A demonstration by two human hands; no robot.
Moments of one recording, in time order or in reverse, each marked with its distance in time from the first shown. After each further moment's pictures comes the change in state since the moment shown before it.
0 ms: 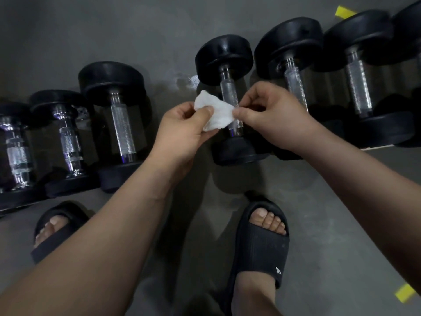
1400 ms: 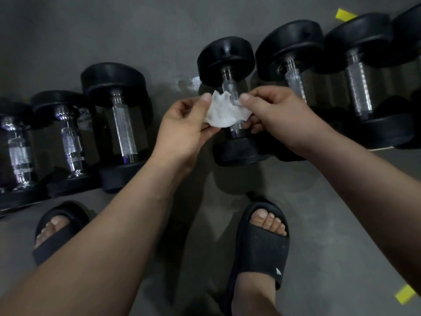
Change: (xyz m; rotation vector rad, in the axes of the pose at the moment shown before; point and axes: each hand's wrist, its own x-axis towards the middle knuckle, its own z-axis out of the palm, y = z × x) left_hand 0.003 -0.001 0.004 -0.164 0.031 0.006; right_hand 0.003 0.001 -0.001 0.319 -0.100 0.090
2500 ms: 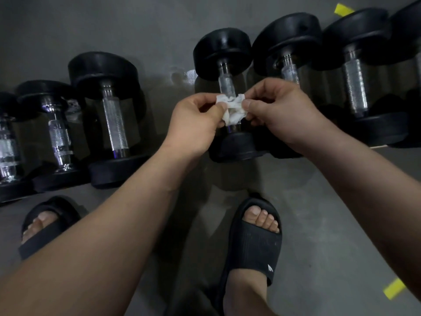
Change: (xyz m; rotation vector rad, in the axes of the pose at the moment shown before) left_hand 0.010 -0.014 0.017 0.431 -0.071 0.127; right_hand -0.001 0.006 -0.009 0.013 0.072 -0.017
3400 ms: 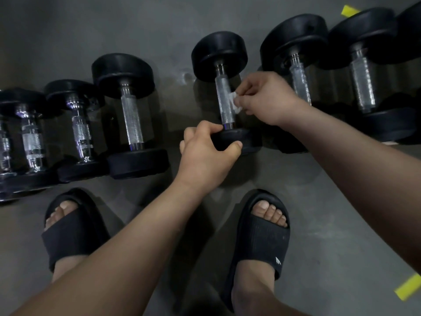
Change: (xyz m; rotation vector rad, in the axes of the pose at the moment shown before) left_hand -0.064 -0.017 -0.011 0.581 0.075 -0.022; right_hand 0.037 0.001 0.022 -0.358 -0.023 -0.045
